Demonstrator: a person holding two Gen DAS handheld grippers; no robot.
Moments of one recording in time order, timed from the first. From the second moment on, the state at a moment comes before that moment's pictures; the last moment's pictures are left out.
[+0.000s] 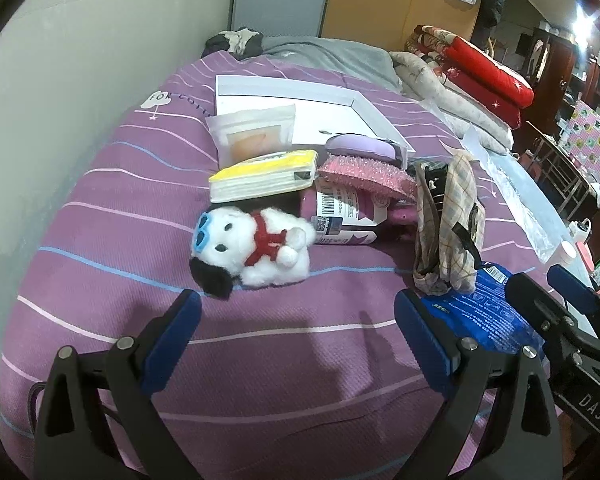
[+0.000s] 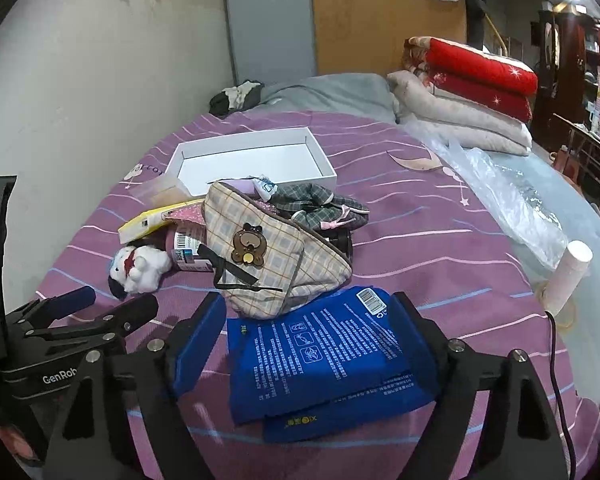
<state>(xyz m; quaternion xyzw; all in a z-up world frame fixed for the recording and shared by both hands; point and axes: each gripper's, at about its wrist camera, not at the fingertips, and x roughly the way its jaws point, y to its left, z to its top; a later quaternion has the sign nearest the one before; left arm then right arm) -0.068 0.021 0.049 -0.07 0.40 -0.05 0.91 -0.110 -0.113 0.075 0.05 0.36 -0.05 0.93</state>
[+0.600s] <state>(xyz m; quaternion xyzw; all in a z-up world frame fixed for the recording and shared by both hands) -0.071 0.019 0.056 -0.05 0.38 -0.04 0.92 -0.098 -0.113 0.092 0.04 0.37 -0.02 0.93</state>
